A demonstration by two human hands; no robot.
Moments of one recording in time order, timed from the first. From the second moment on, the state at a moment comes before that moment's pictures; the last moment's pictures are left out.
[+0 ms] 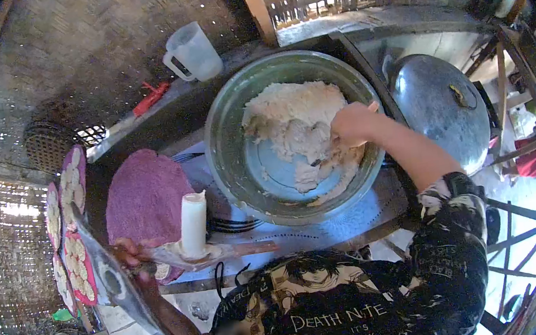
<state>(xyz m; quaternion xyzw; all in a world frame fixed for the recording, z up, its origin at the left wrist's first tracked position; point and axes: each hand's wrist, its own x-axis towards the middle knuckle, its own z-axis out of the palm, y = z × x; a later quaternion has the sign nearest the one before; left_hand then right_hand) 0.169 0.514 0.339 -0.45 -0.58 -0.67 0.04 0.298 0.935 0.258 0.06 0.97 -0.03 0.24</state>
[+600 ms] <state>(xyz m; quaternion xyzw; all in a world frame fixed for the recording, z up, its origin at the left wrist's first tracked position) 0.168 0.508 0.344 -0.40 -0.62 -0.67 -0.06 0.349 0.863 0.284 0.03 0.94 -0.03 0.33</state>
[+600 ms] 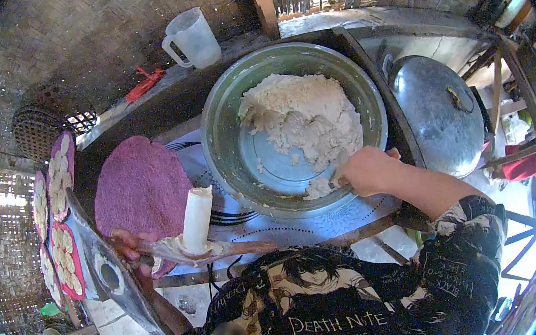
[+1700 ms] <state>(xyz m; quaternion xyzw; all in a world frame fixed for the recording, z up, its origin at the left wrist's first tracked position) 0.172 0.611 0.307 -0.48 -0.81 -0.34 -0.05 0.364 0.770 0.440 -0.23 0.91 0.20 -0.30</state>
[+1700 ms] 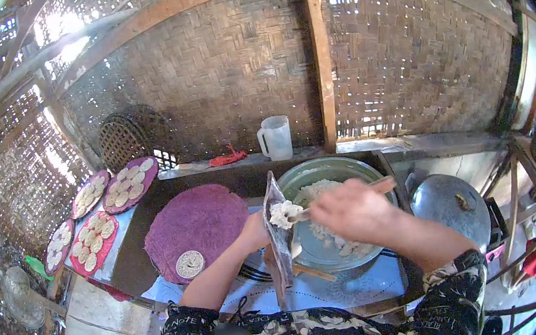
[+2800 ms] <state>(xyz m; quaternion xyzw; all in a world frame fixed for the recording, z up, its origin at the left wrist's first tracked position) 0.139 0.609 0.298 -0.41 -0.66 -0.57 -0.25 0.355 0.838 0.388 -0.05 0.92 -0.14 -0.35</state>
